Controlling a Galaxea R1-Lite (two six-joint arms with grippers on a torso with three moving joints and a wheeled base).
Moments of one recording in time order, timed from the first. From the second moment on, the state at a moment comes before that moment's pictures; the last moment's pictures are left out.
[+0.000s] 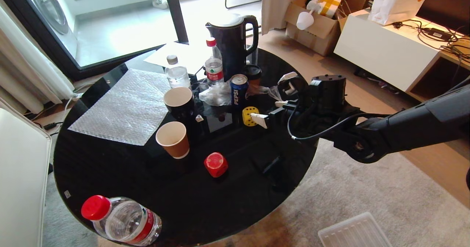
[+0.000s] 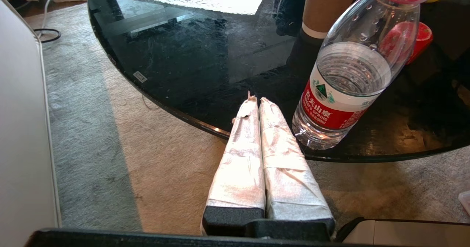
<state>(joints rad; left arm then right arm) 0.00 0.00 0.00 0.01 0.01 -0.01 0.51 2.04 -1.22 -0.66 0.13 -0.09</state>
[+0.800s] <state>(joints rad) 0.00 0.00 0.00 0.01 0.01 -0.01 0.52 2.08 -1.24 -0.69 0.11 -0.09</state>
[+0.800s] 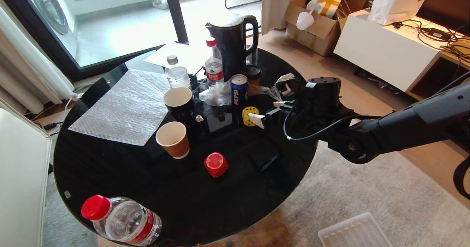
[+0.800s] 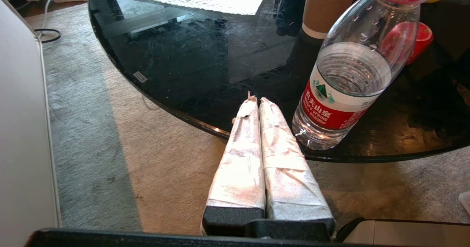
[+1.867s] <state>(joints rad) 0.00 0.00 0.00 0.01 0.01 -0.01 0.54 2.06 -1.18 -0.73 0.07 -0.07</state>
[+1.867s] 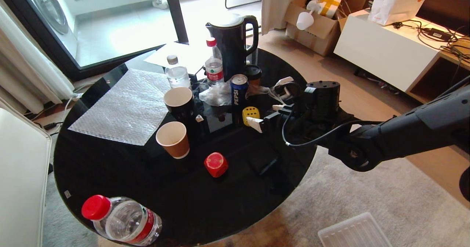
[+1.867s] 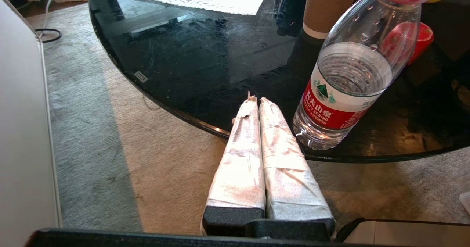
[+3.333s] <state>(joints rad) 0.00 0.00 0.00 0.01 0.01 -0.01 0.55 2.09 -1.16 -0.76 0.01 -0.07</state>
